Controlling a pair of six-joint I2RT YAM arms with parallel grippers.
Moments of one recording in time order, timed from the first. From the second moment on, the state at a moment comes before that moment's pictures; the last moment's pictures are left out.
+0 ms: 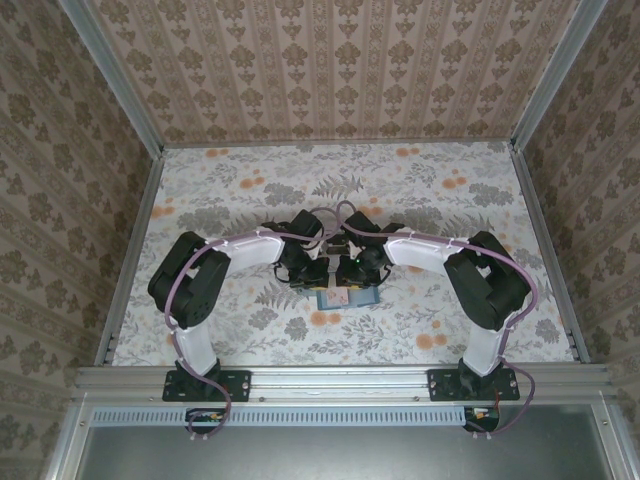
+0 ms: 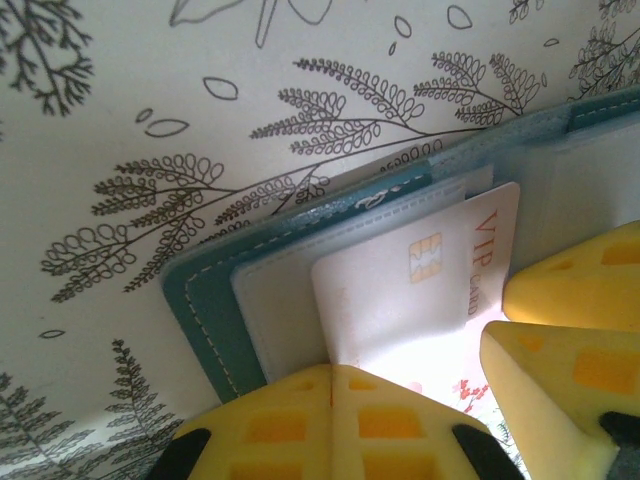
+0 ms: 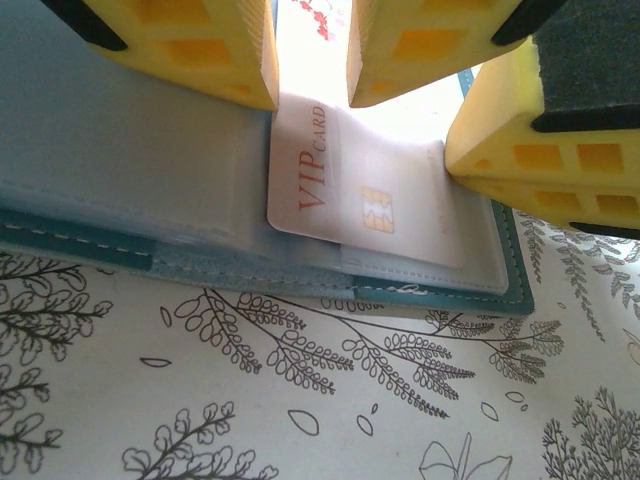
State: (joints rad) left arm -0.71 1.83 1.08 -0.58 0.45 -0.58; right arm 0.64 1.82 1.10 -0.56 -0.33 0.68
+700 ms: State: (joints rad) left arm -0.71 1.83 1.08 -0.58 0.45 -0.57; right arm 0.62 1.84 1.09 -0.53 -0.38 0.66
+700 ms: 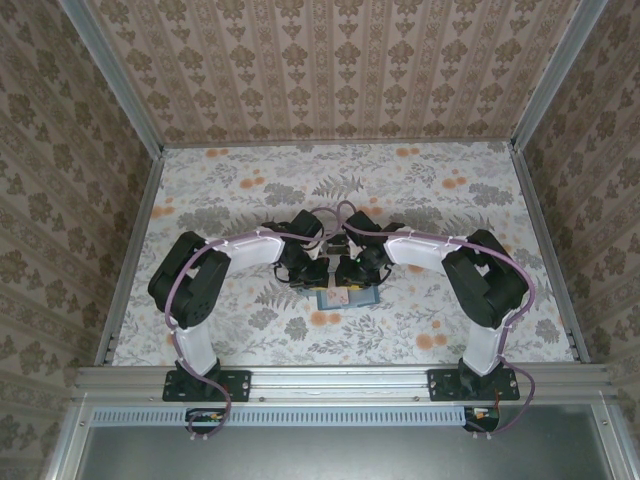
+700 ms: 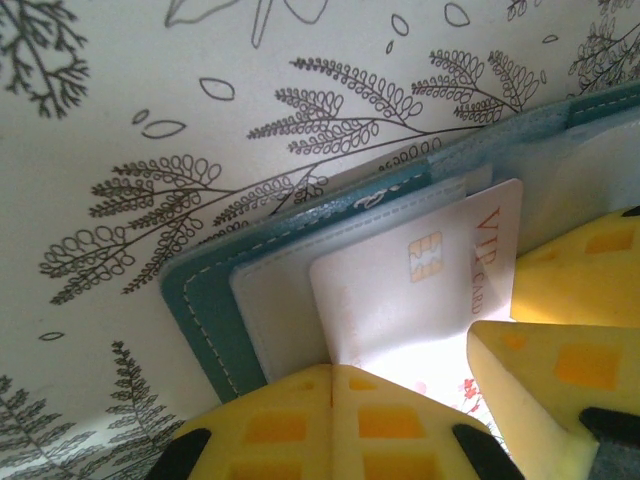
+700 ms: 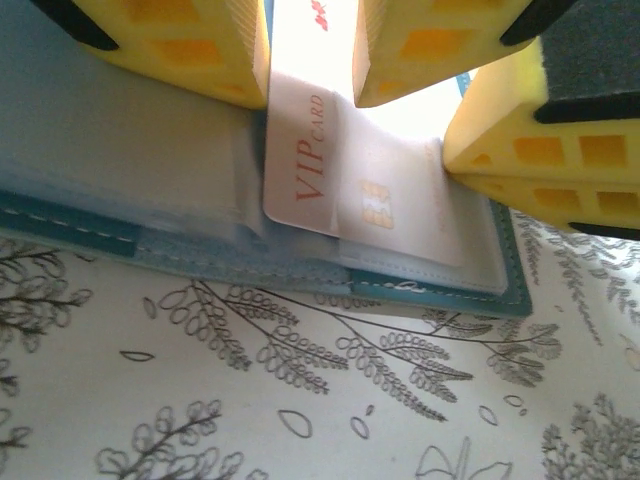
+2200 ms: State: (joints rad) left arm -0.71 1.83 1.08 -0.58 0.45 -0.57; right arm 0.55 1.69 1.07 -0.68 -0.30 0.58
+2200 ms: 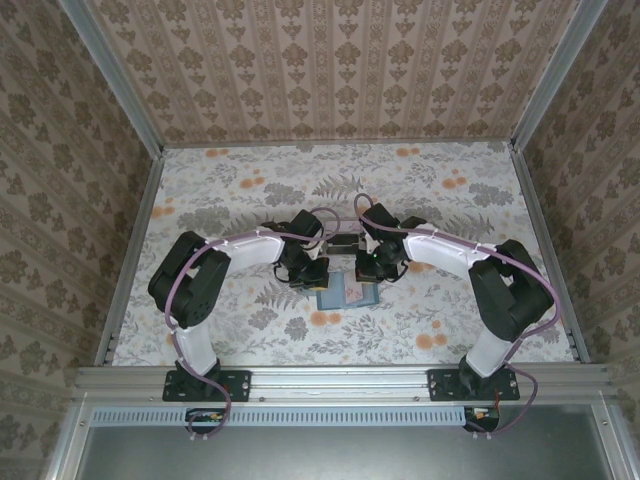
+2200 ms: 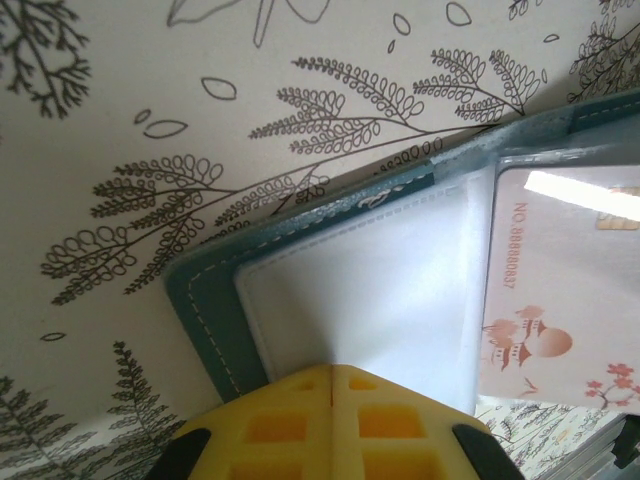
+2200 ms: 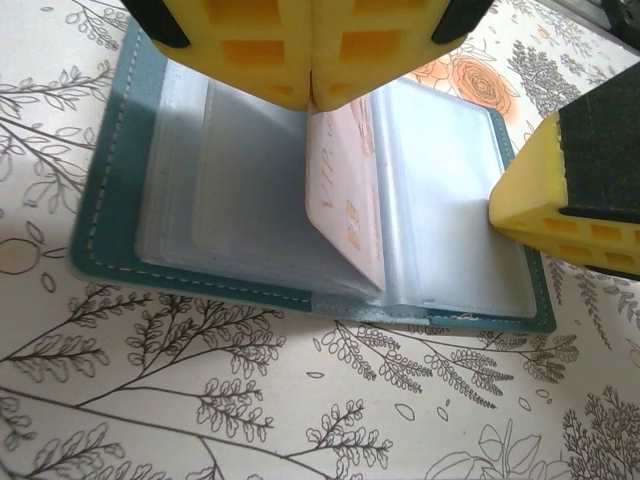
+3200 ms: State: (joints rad) left arm -0.70 1.83 1.08 -0.58 0.46 -0.56; right arm 0.60 1.70 1.10 -0.67 -0.33 0.62
